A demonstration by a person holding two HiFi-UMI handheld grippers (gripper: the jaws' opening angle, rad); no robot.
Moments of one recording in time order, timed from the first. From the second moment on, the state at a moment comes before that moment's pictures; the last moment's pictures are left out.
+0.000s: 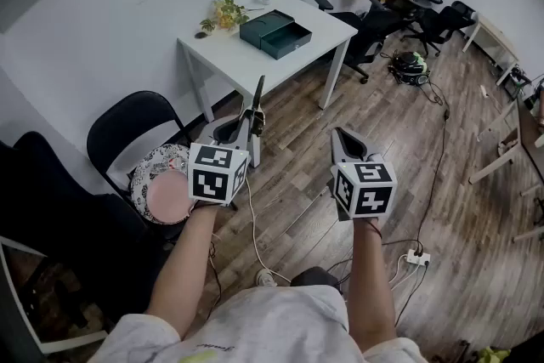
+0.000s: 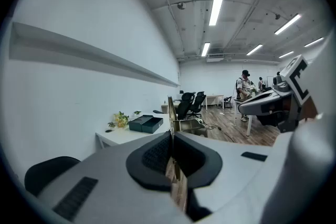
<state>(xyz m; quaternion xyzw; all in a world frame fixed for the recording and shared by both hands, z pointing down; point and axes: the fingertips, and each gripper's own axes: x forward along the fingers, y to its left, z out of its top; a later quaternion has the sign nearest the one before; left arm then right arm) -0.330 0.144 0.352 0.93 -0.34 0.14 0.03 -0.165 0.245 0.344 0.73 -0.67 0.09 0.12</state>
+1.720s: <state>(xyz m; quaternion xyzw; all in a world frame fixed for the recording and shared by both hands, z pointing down) -0.190 0.028 0.366 0.90 -0.39 0.17 0.02 -0.020 0.105 0.371 0.68 -0.72 0.10 0.10</state>
